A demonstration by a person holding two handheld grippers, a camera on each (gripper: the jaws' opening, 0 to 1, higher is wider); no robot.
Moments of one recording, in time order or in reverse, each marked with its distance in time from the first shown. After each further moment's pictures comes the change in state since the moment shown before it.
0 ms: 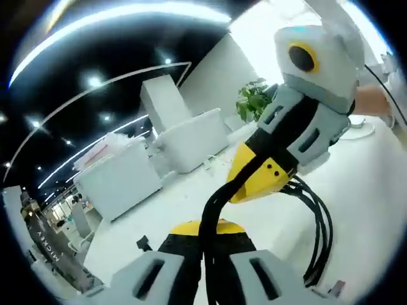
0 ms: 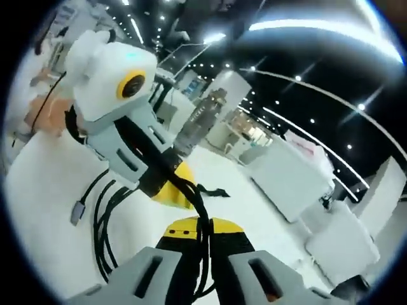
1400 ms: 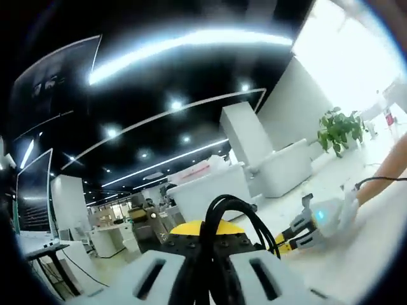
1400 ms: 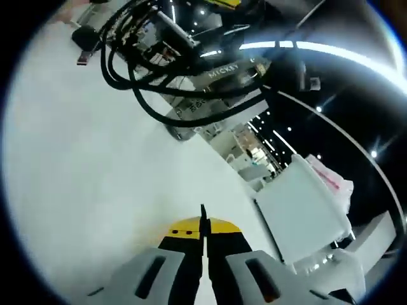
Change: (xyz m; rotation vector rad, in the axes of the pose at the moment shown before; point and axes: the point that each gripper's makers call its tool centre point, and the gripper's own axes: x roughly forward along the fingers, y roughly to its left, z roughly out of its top) left arm -0.108 0.154 0.013 -0.104 -0.223 0.527; right arm 0.136 -0.005 -0.034 -0.414 -0.028 -0.028
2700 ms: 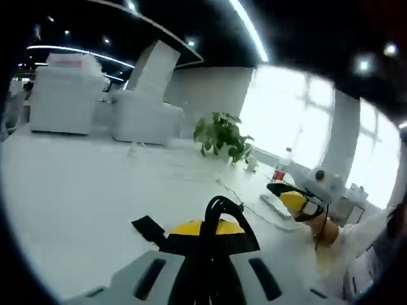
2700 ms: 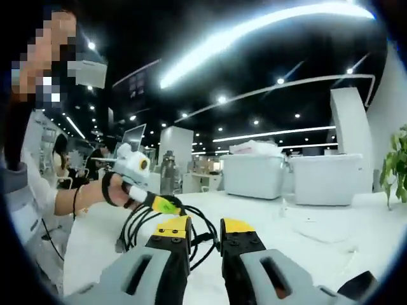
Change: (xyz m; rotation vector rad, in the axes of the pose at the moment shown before) left arm -0.031 -0.294 -0.005 -0.740 0.425 -0.955; right arm -0.333 0.000 -0.007 0.851 -0.218 -0.172
